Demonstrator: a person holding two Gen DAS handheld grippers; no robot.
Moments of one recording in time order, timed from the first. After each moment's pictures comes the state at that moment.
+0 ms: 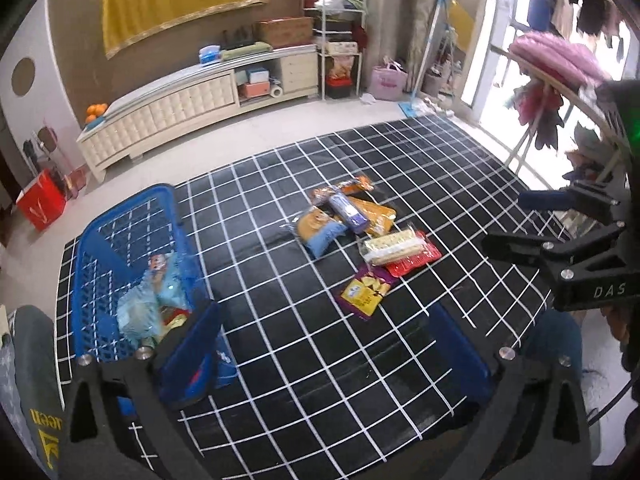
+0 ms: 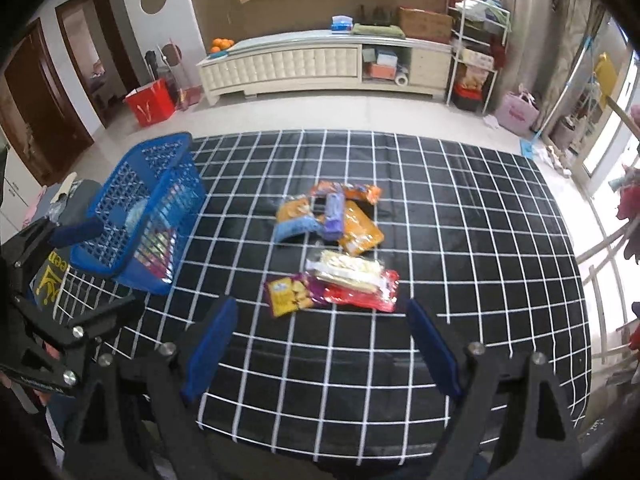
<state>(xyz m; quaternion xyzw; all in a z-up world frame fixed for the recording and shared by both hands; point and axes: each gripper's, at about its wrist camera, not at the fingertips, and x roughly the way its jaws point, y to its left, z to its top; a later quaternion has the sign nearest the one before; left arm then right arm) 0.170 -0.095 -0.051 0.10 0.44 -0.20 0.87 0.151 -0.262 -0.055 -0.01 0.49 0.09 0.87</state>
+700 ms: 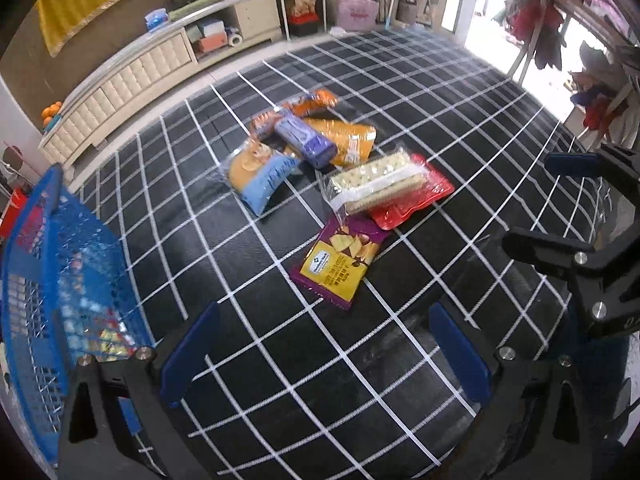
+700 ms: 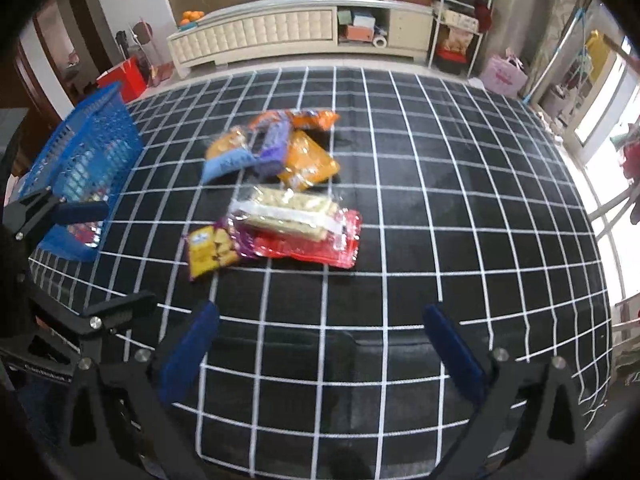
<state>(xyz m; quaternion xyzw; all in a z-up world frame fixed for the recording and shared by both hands) 0.213 -0.159 -0.161 0.17 0.52 -0.23 0.80 0.160 -0.308 -0.158 0.00 0.53 0.05 0.85</state>
